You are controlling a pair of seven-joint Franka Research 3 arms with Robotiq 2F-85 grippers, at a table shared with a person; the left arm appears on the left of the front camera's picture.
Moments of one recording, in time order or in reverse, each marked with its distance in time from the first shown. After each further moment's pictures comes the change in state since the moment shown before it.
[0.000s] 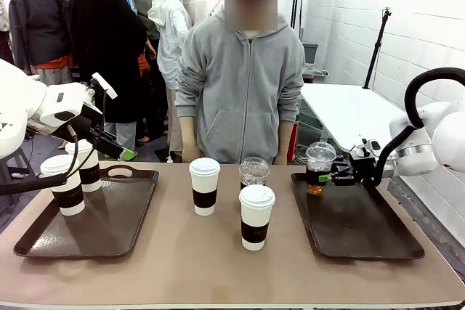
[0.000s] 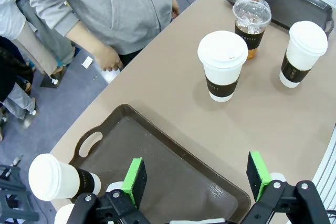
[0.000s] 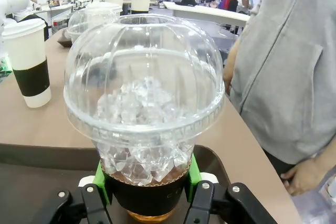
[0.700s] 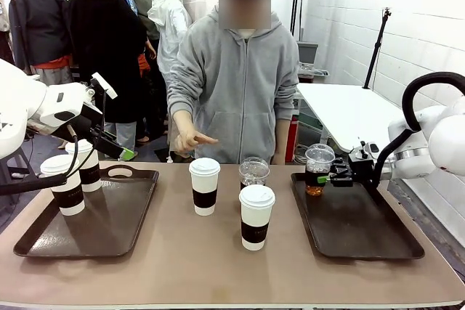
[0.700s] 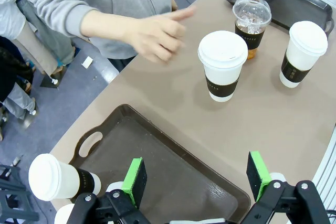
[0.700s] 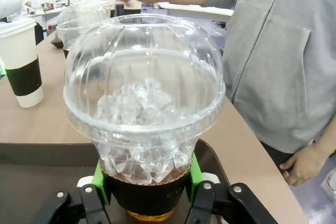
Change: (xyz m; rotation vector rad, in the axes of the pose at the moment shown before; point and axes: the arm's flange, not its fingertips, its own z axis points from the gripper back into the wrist) left arm 0.000 0.000 0.000 0.000 0.000 0.000; right arm -0.012 -0.007 -0.002 -0.024 -0.007 -0.030
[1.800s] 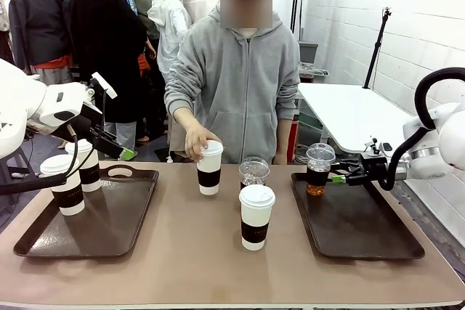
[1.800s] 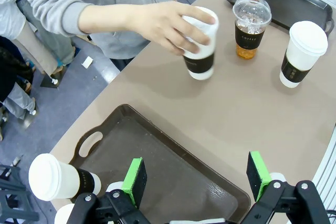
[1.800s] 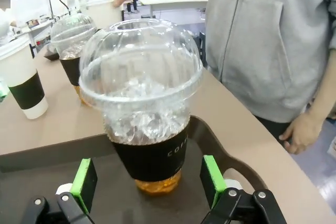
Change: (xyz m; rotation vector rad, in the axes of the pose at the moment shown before) left arm 0.000 0.000 0.000 0.000 0.000 0.000; right arm 0.003 0.016 0.041 -0.069 0.017 -0.162
